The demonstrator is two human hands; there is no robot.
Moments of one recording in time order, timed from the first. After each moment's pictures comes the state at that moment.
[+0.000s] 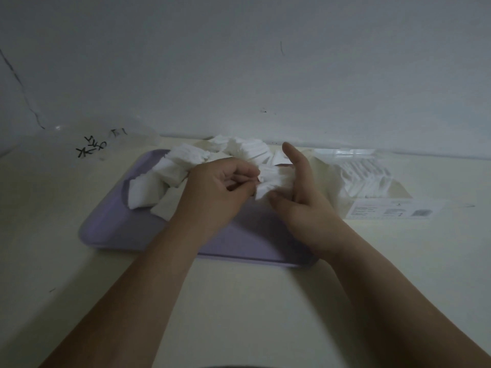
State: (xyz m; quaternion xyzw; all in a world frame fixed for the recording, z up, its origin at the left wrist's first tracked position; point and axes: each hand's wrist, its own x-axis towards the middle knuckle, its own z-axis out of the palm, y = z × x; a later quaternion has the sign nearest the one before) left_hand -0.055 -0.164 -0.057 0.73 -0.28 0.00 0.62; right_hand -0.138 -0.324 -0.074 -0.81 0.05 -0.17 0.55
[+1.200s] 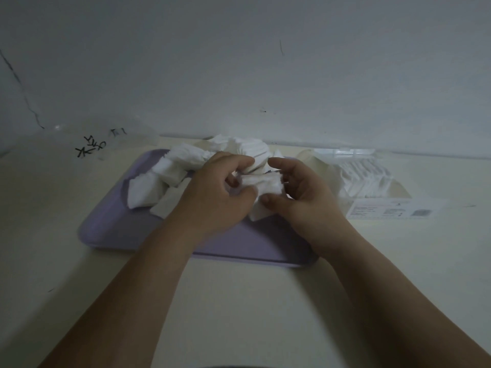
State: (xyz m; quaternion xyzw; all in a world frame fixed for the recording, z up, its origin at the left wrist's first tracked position) left_hand -0.048 -0.159 -0.057 0.82 -0.33 0.06 0.47; right_hand -0.129 -0.329 -0.080 -0.76 0.06 -0.20 0.61
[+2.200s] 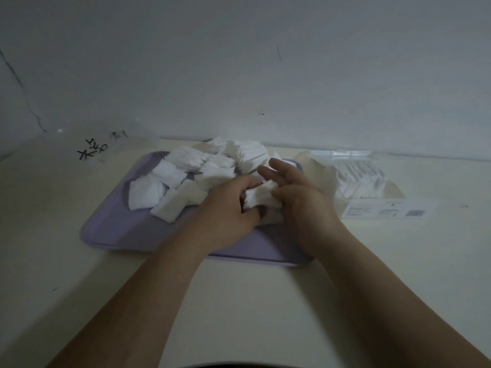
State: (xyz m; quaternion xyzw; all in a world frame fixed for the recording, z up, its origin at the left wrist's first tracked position) left_hand -0.055 -0.169 -0.077 0.80 -0.35 -0.08 0.49; right_hand -0.126 -0.321 -0.071 -0.58 0.09 -0.12 0.80
